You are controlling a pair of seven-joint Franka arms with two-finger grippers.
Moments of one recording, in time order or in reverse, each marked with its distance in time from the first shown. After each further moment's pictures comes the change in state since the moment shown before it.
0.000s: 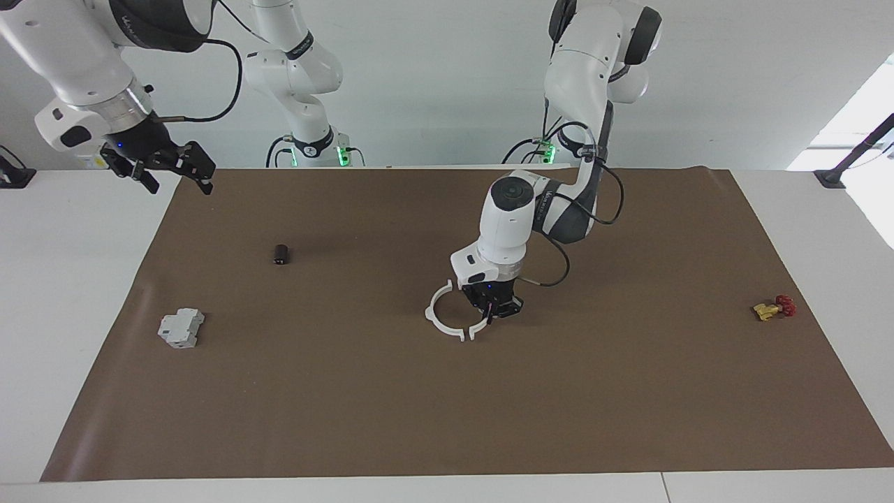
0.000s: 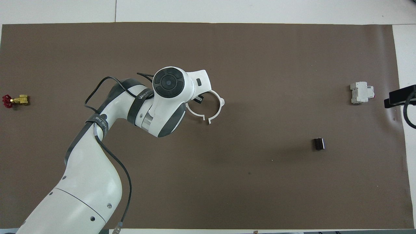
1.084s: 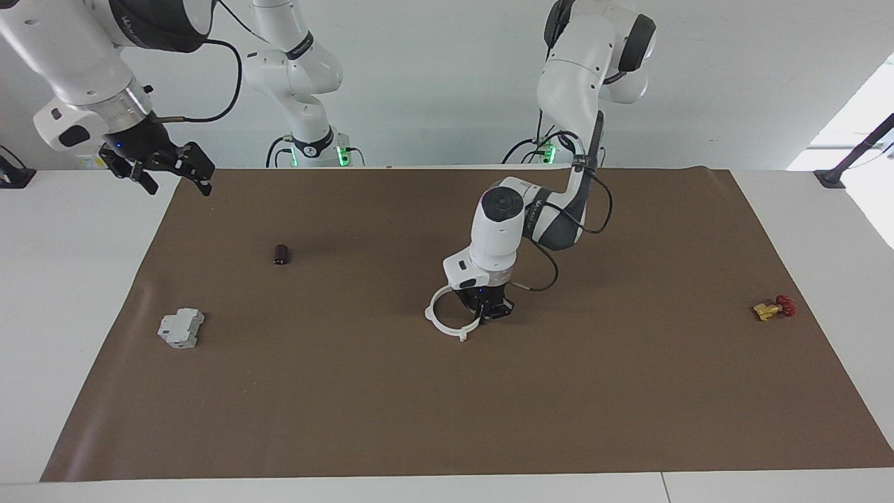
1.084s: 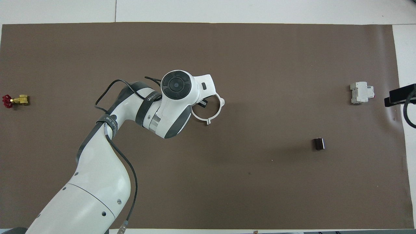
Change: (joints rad) left arm -0.024 0.030 -0.004 -0.007 -0.023 -0.004 0.000; right arm 0.000 0.000 0.000 0.000 0.000 0.009 0.000
